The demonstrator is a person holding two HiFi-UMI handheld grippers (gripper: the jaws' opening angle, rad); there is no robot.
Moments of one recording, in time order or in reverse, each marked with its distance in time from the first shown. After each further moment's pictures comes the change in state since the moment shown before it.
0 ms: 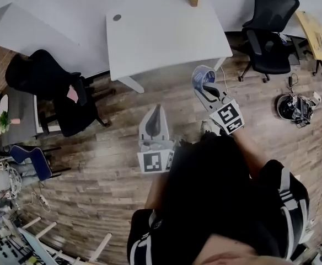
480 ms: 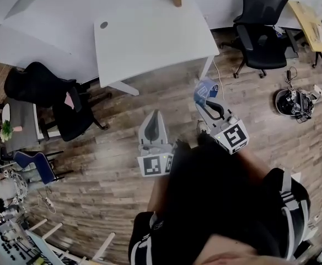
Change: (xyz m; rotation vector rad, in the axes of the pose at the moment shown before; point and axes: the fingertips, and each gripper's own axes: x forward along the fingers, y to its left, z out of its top) left arm 0.028 -0.089 -0.019 0.005 0.036 0.006; right arm -0.119 -0.029 0.003 0.097 -0.184 -0.047
